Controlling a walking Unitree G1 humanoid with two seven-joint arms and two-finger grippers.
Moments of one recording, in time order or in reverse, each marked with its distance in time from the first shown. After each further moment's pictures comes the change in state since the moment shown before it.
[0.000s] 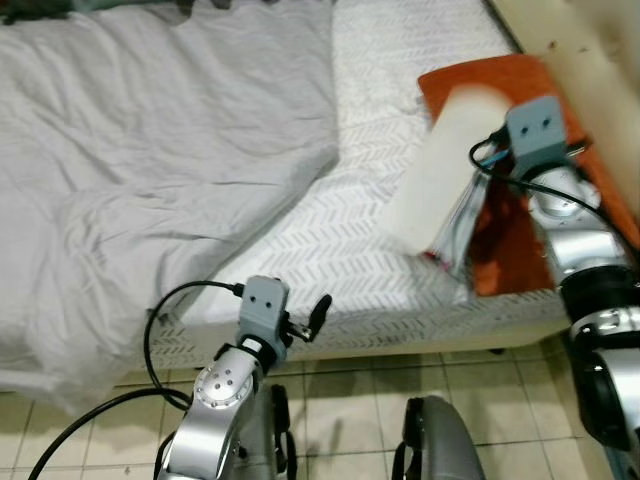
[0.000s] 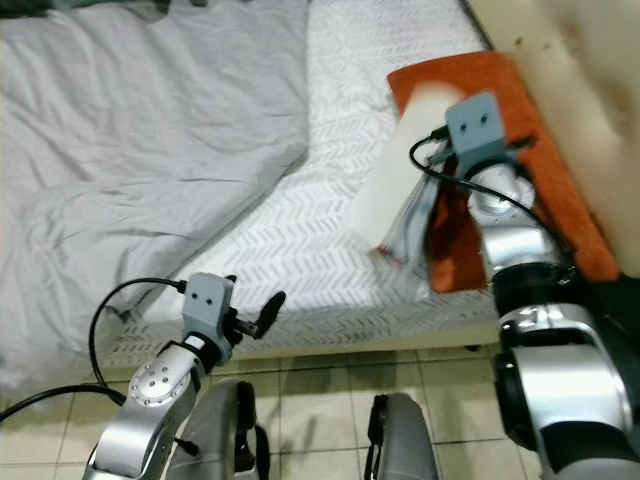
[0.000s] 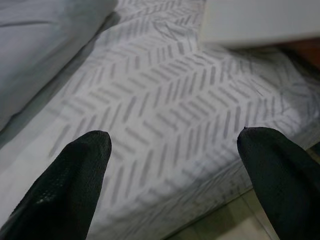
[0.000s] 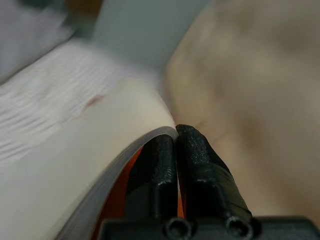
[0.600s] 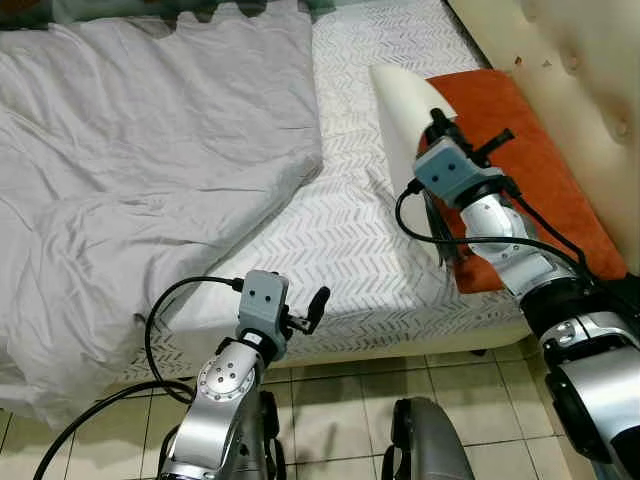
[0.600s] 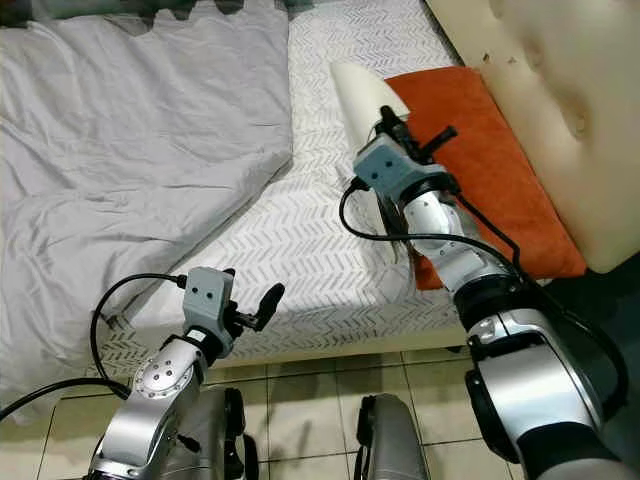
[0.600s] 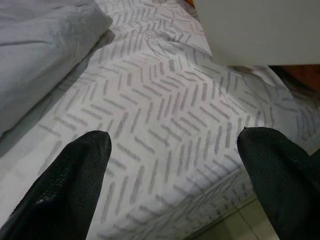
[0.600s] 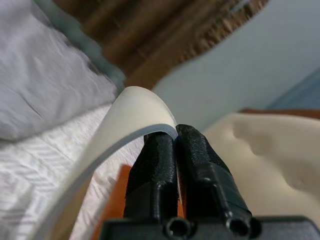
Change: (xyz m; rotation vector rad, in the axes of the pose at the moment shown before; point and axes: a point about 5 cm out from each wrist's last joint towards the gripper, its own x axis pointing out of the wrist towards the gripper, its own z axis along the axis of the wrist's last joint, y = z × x) left arm 0.005 0.003 0.000 0.002 -0.023 0.022; right arm -0.016 0.075 0.021 -0.176 -0.303 0.196
